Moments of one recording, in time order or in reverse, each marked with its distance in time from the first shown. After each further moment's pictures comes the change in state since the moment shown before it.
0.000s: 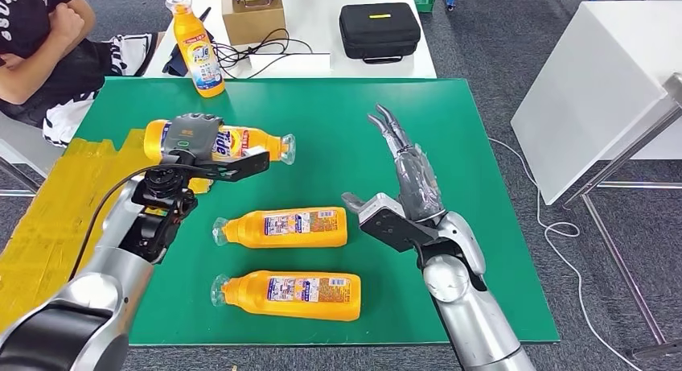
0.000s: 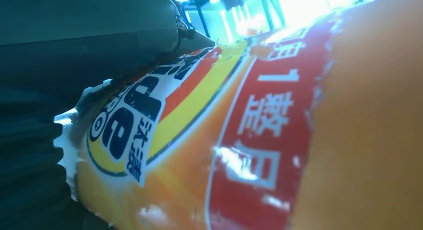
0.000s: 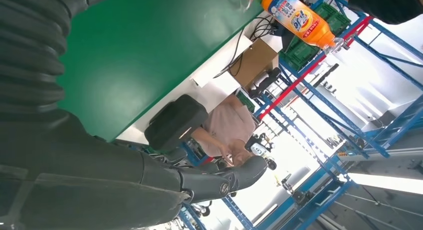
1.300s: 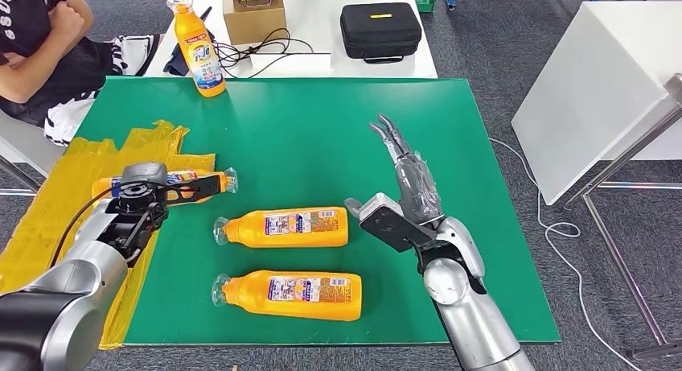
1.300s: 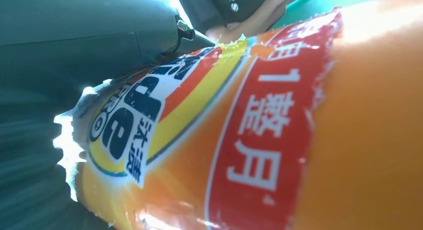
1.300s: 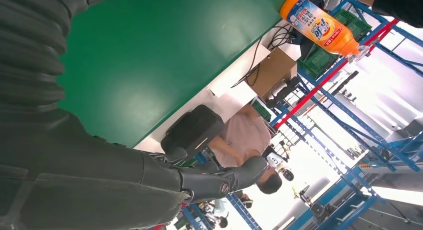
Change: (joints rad) left arm -0.076 0.095 0.101 0.404 0.000 -0.095 0.238; right arm 0.011 -0.010 0.003 0.033 -0.008 -0.005 0.036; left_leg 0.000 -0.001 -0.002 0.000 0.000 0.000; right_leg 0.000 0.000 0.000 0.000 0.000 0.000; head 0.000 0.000
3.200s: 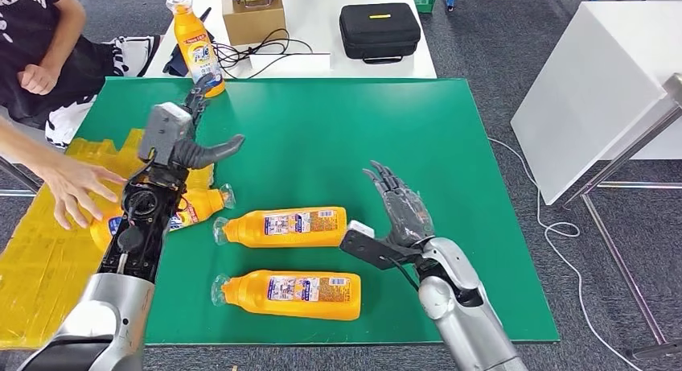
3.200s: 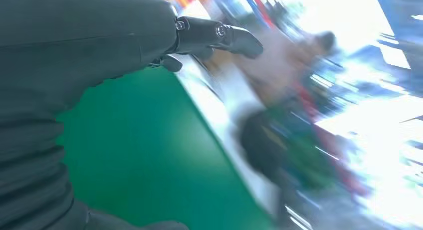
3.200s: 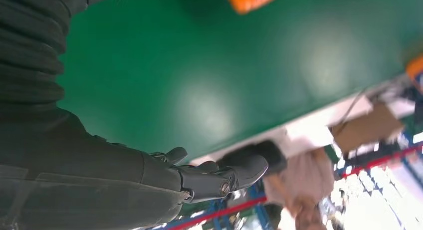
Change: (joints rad) left arm 0.234 -0.179 0.157 -0.655 1.218 -0.091 -0.696; right arm 0.011 -0.022 0.031 0.183 0.277 0.053 0.107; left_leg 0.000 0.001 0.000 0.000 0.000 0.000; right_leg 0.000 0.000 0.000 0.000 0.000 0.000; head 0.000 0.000
